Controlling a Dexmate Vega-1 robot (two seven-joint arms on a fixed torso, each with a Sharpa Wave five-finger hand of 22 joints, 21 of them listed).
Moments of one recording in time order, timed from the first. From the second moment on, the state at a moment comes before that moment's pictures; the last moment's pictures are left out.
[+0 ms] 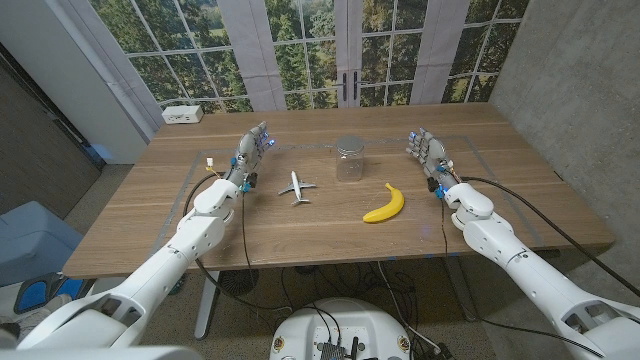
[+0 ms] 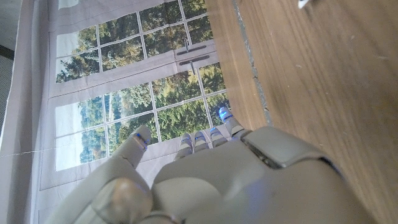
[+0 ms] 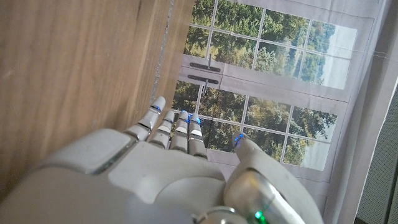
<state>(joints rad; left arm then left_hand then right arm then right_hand) 0.83 0.50 0.37 -1.28 -0.69 -0.32 -0.10 0.10 0.10 0.70 0.08 0.21 -0.06 -0.06 0.17 0.17 -0.11 -0.07 0.18 0.17 -0.14 -0.04 0.18 0.17 -0.17 -0.03 0.69 0.16 -0.86 -0.50 -0.37 -1.31 0.67 0.26 0.01 0.27 0.15 0.47 0.13 0.19 0.28 0.04 0.17 0.18 0.21 0.01 0.18 0.21 0.08 -0.04 0.19 0.42 0.05 -0.04 0.66 0.16</state>
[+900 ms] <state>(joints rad) 0.72 0.46 0.40 -1.16 -0.65 -0.38 -0.21 0.10 0.11 0.69 0.00 0.21 0.00 -0.06 0.18 0.17 -0.05 -0.07 0.20 0.17 -0.04 -0.03 0.19 0.17 -0.11 -0.03 0.64 0.16 -0.87 -0.49 -0.38 -1.32 0.59 0.31 -0.08 0.28 0.15 0.48 0.08 0.19 0.33 0.05 0.19 0.18 0.27 0.01 0.20 0.20 0.14 -0.04 0.23 0.40 0.10 -0.04 0.64 0.16</state>
